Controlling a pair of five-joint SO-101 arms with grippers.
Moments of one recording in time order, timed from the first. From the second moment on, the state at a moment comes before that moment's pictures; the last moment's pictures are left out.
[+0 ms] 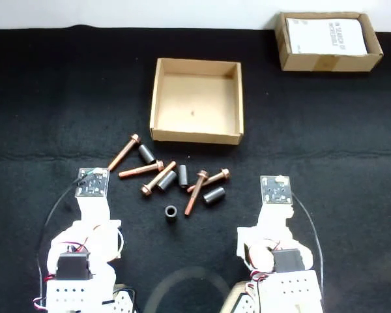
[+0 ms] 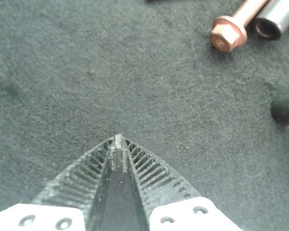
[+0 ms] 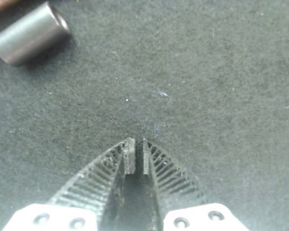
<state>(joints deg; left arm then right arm) -6.8 -103.1 96.0 76.4 2.4 -12.4 -81.8 95.5 61.8 -6.8</state>
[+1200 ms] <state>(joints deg) -6.4 -71.0 39.3 94.5 2.2 -12.4 -81.8 95.5 61.8 -6.8</state>
